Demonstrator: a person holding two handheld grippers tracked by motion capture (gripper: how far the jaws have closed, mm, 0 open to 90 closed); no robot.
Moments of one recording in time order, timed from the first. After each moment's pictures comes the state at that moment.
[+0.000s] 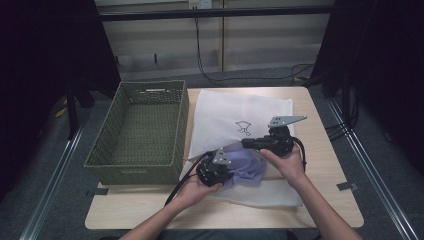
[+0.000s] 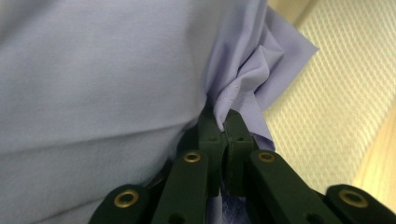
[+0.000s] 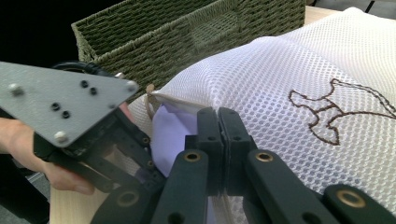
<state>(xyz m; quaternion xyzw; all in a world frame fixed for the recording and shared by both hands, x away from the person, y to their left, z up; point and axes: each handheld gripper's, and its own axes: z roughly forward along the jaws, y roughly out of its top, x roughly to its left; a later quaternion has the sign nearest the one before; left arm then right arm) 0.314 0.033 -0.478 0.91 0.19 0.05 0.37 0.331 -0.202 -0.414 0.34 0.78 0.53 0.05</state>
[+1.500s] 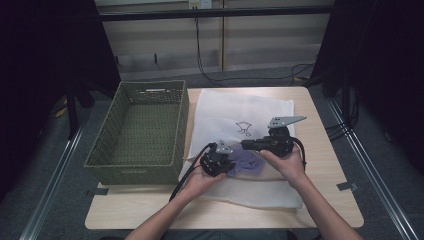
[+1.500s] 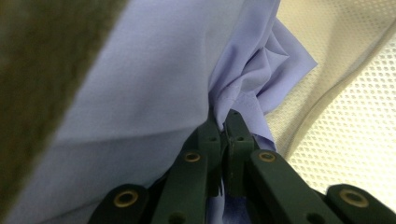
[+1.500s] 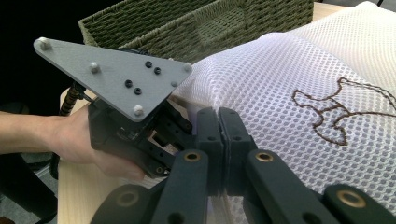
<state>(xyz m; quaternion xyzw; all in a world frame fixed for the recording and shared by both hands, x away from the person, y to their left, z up) 0.342 0.023 -0.486 0.90 0.23 0.06 0.38 0.331 -0.201 -0.414 0.33 0.78 0.53 0.04</state>
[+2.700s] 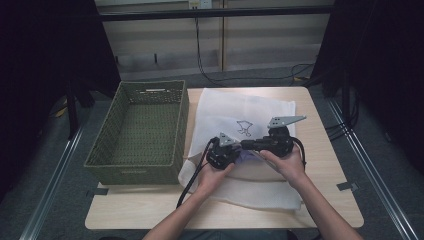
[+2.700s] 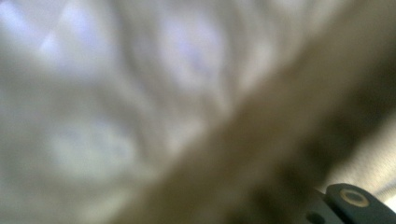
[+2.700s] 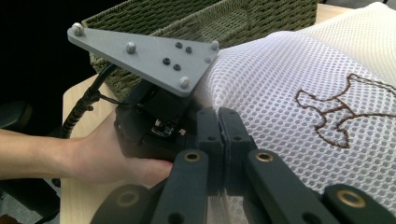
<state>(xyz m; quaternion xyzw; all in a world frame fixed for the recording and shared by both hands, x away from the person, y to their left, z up) 0.353 0.001 -0.488 0.83 0.33 0.10 0.44 0.330 -0.200 -0.413 0.33 0.79 0.53 0.04</state>
